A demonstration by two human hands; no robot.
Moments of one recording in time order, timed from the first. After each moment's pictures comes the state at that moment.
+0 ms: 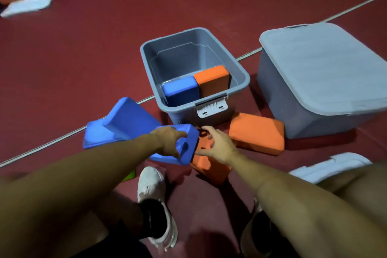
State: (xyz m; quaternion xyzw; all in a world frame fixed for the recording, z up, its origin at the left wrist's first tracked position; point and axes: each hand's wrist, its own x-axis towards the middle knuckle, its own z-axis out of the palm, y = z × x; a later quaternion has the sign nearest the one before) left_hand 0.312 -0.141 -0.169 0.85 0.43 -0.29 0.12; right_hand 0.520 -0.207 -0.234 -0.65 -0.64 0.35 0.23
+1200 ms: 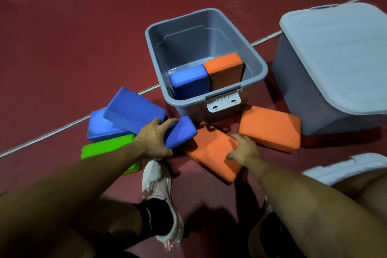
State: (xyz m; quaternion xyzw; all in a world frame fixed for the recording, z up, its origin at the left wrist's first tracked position) left_hand 0.249 -0.145 -0.191 0.80 0.57 -0.08 0.18; right_hand 0.545 -0.192 -0.296 -0.77 -0.51 0.37 0.07
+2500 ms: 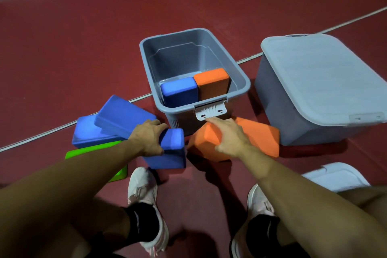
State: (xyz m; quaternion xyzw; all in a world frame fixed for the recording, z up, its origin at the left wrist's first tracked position) left_hand 0.267 -0.139 -0.171 0.83 0.54 -0.12 0.11; right_hand 0.542 -0.188 -0.181 -0.64 -0.73 0.20 0.13
